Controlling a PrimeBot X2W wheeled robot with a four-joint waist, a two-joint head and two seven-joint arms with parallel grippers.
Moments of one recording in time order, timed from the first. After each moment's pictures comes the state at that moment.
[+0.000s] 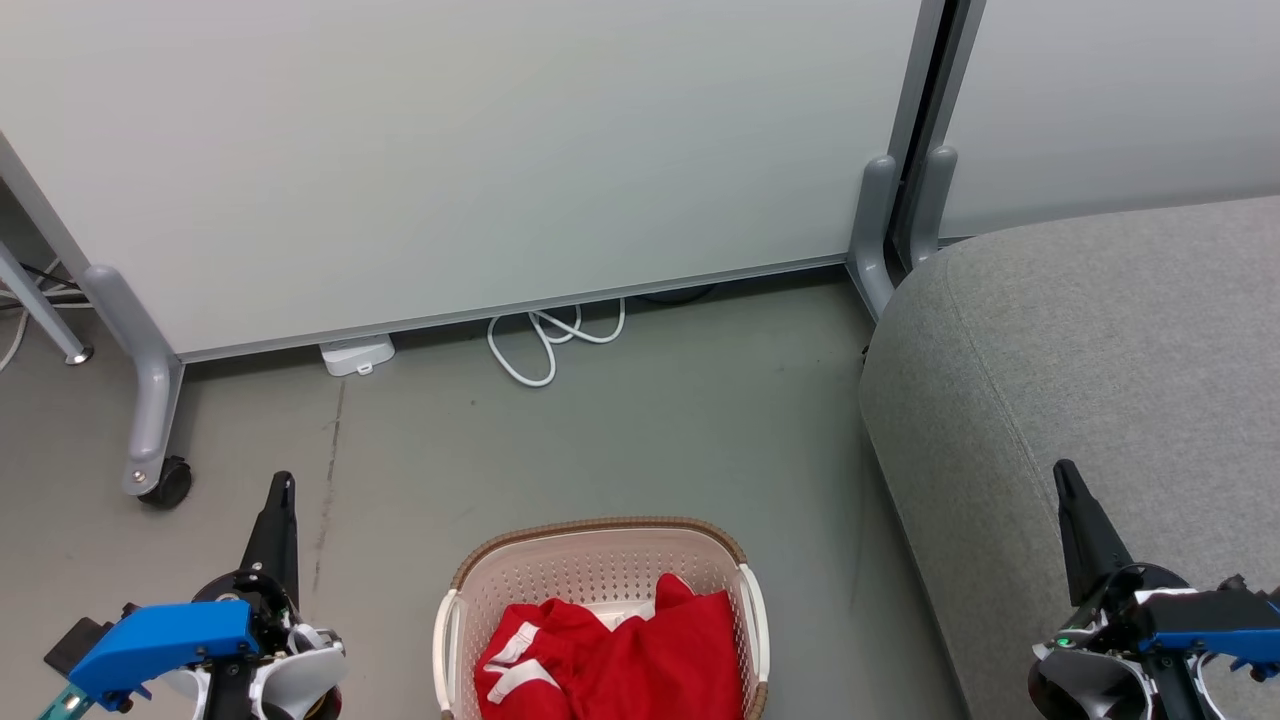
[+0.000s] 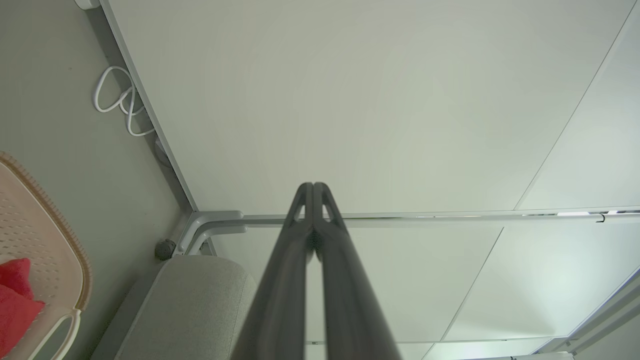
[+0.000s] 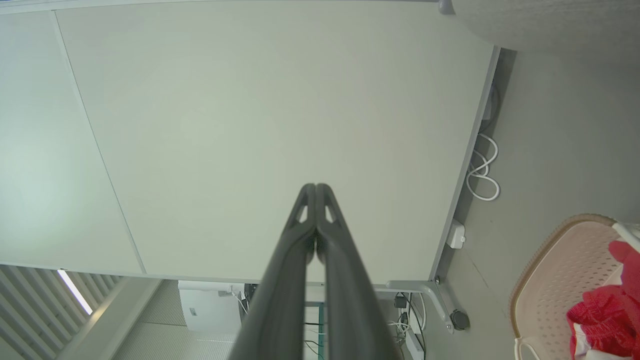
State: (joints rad) left arm -0.10 0.05 0.11 0.25 -1.61 -0.13 0.11; right arm -0.10 -0.05 -0.11 0.25 1.61 0.13 0.11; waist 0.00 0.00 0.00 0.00
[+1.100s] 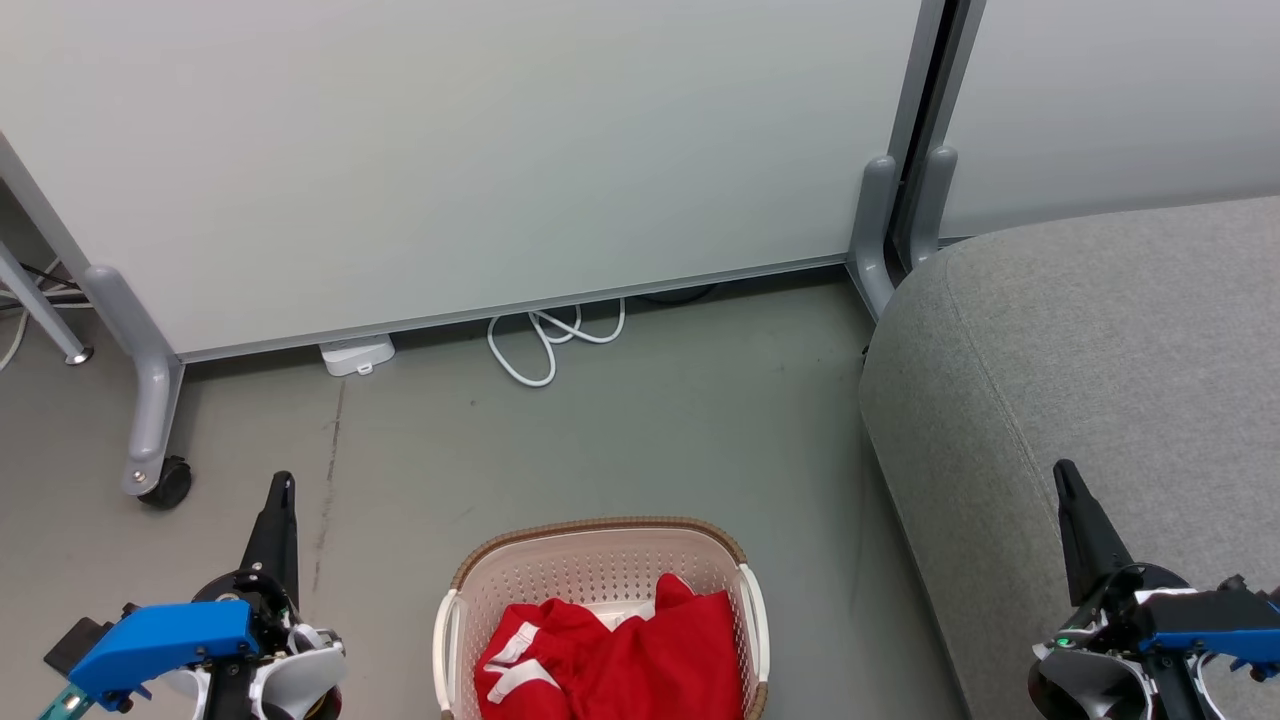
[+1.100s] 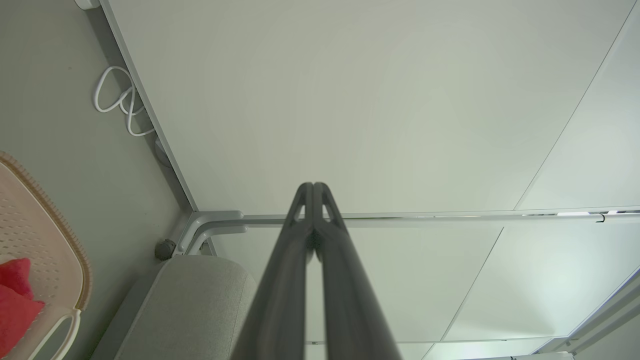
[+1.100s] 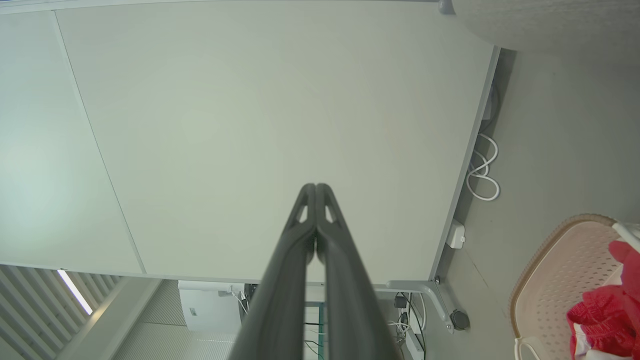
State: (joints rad) left arm -0.10 0.05 0.11 0.25 -1.61 -0.13 0.11; right arm -0.10 -0.05 -0.11 0.25 1.61 0.13 0.11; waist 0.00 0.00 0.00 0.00
